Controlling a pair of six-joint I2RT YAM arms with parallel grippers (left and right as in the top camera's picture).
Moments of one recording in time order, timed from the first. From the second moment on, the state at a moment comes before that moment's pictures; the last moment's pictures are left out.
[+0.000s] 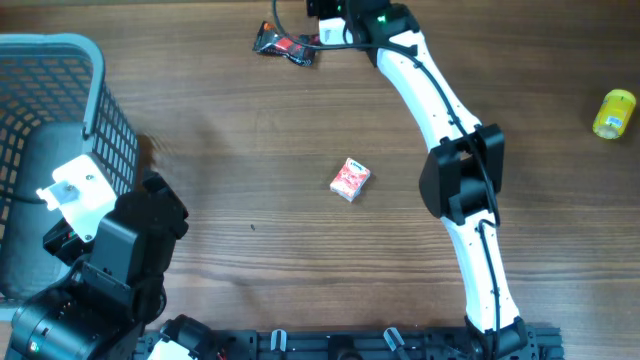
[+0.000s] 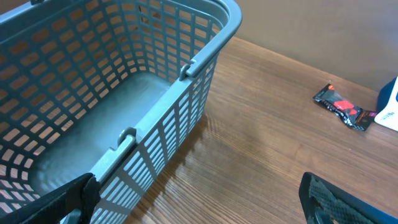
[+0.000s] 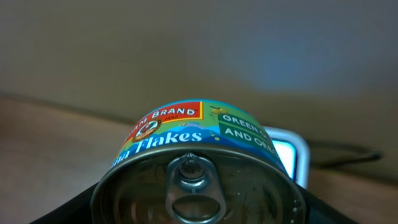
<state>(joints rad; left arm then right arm) -0.49 0.84 1.32 -1.34 -0.82 -0.74 0.39 2.52 2.43 -0.36 0.00 0.15</state>
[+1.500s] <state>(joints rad) -0.49 0.84 1.32 -1.34 -0.82 -0.74 0.36 2.67 2.42 -0.24 0.05 0.03</state>
